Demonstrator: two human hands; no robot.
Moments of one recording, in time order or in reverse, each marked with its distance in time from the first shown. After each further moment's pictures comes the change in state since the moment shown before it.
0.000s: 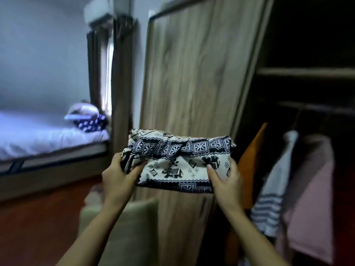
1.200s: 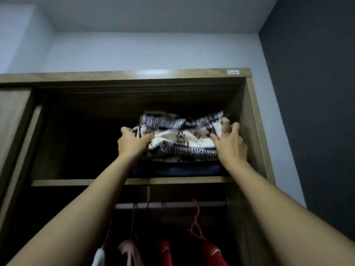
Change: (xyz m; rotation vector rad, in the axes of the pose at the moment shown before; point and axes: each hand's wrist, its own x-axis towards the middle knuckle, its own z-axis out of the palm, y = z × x) left_hand 0.001 0.512 0.381 -0.608 -0.515 0.249; right_hand 0.288 -0.135 -0.484 -1.242 0.756 -0.168
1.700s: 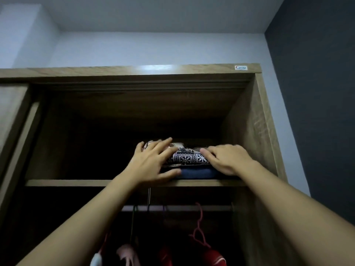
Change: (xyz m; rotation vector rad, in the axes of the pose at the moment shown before) left_hand -0.020 -0.029 0.016 0.824 -0.363 0.916; right_hand 0.005 0.011 0.011 -0.274 -0.472 -0.372
